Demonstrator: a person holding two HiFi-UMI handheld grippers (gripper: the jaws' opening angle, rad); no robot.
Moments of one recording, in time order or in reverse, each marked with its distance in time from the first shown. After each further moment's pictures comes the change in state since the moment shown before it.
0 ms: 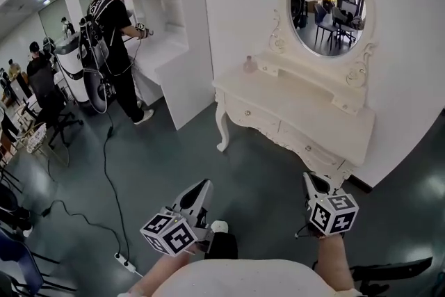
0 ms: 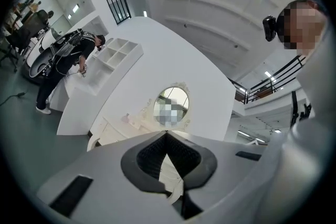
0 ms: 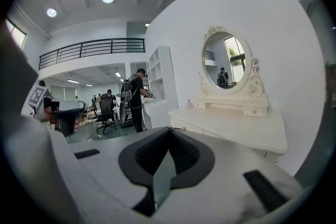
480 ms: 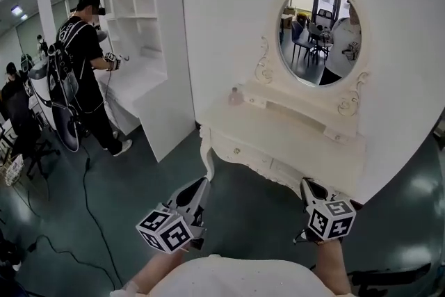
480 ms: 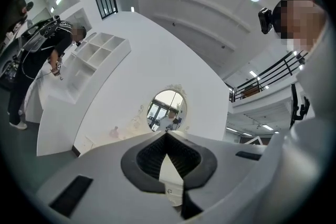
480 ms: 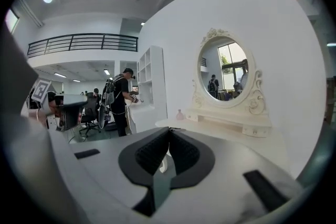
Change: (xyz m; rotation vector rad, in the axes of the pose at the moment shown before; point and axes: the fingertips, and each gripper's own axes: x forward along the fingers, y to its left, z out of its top) left arm 0.138 0.077 0.094 0.078 0.002 -0.168; right arm 0.104 -0.026 0.087 -0.040 -0.036 -0.133
